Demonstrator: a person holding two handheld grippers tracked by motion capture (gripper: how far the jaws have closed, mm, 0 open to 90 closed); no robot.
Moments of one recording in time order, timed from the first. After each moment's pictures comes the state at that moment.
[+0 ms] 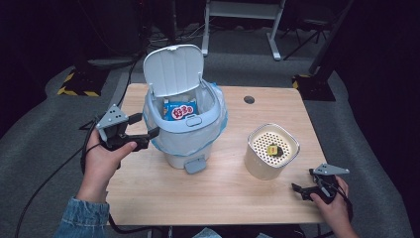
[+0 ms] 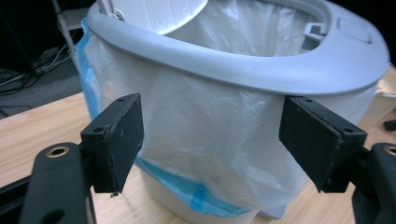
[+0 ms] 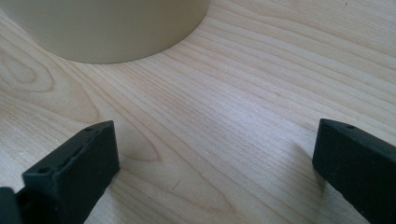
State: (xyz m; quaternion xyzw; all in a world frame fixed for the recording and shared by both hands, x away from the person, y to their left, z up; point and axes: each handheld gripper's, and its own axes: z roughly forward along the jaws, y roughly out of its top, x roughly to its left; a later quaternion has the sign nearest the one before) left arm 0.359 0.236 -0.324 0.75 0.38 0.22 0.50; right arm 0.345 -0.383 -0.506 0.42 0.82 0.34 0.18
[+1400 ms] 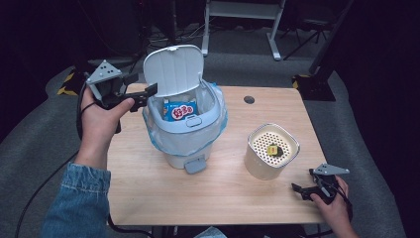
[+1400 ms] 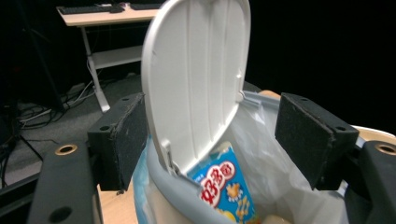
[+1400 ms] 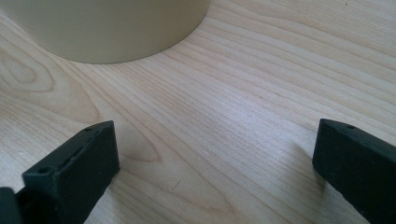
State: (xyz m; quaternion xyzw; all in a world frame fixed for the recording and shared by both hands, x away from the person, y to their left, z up) left arm 0.405 0.235 -0.247 0.70 0.38 0.26 0.54; right arm 0.345 -0.383 -0.506 0.42 0.82 0.34 0.18
